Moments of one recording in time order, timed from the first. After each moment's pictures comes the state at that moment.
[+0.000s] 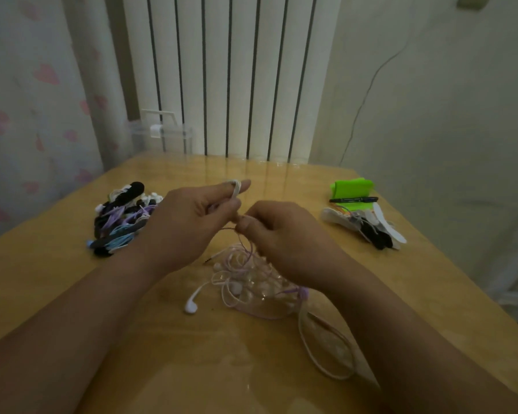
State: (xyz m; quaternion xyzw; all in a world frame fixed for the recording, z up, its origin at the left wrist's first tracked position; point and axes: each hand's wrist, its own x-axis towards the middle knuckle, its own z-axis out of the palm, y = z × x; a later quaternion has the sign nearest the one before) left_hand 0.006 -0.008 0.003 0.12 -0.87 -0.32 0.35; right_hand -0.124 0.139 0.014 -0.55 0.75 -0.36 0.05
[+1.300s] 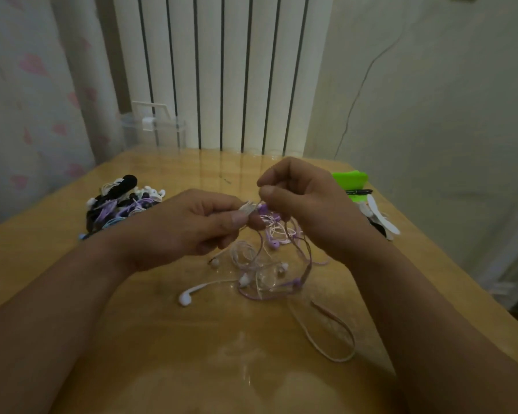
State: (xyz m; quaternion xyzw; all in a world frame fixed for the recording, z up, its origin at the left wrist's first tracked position) left_hand 0.014 -0.004 0.016 0.02 -0.84 -0.53 0.12; right_hand -0.153 0.154 0.030 -0.54 0.65 -0.53 0.11
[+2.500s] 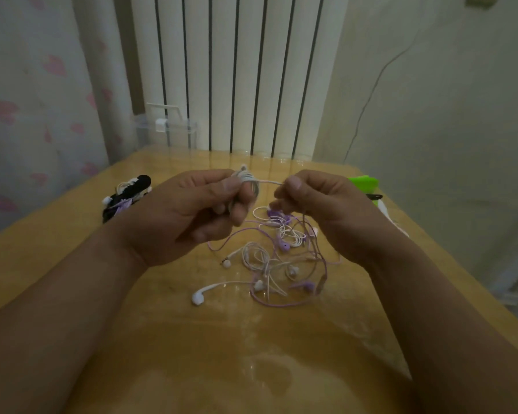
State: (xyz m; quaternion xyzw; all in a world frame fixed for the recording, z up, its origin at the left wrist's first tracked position) left_hand 0.022 -0.013 0.019 -0.07 -0.70 -0.68 0.18; right_hand -0.161 0.160 0.032 -0.50 0.62 -0.57 0.20
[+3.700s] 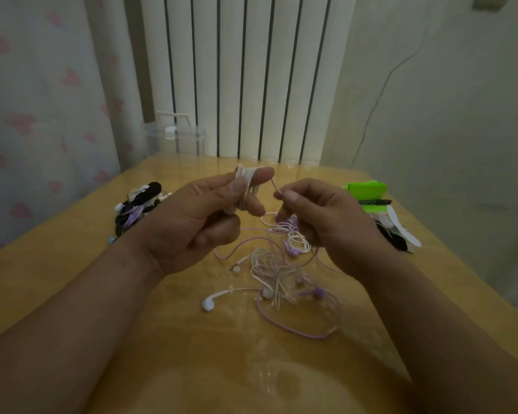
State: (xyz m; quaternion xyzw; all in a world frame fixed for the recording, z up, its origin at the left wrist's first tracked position) left_hand 0.018 -0.010 0.016 -0.04 -0.65 -0.73 0.21; right_hand -0.153 0.147 0.019 -0.47 0.62 -0.60 0.19
